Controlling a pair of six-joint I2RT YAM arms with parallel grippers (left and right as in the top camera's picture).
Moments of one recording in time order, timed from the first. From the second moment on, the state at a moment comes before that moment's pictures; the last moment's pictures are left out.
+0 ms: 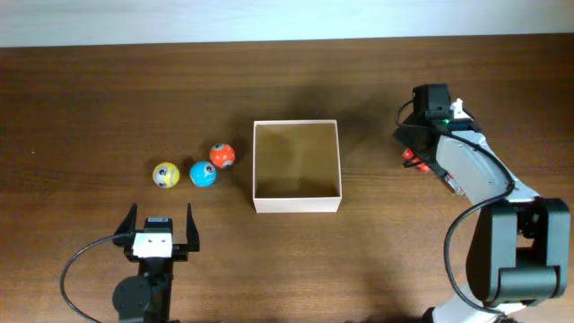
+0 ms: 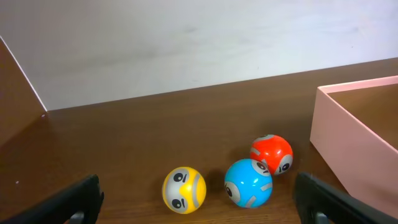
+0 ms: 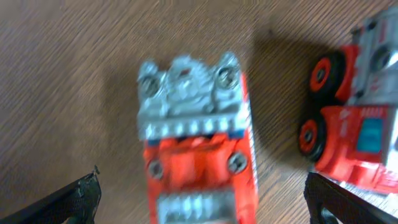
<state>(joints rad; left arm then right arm) 0.09 0.01 0.01 -0.07 0.06 0.16 -0.01 1.81 1.21 -0.58 0.30 0.81</state>
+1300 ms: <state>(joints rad) 0.09 0.01 0.01 -0.07 0.06 0.16 -0.13 1.92 1.21 -0.47 0.08 0.62</state>
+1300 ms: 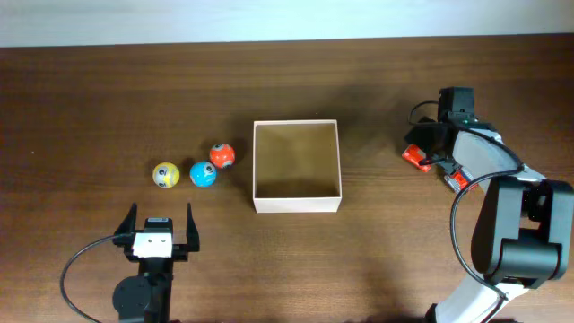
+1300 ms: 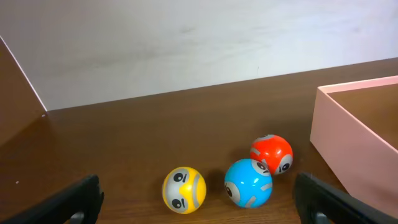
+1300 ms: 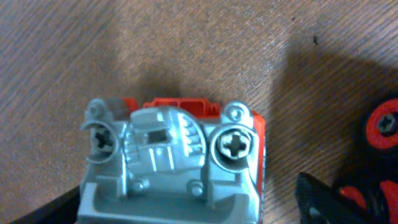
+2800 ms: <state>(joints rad) 0.09 0.01 0.01 -0.07 0.06 0.16 -0.14 1.92 1.27 -0.50 -0.39 0.45</state>
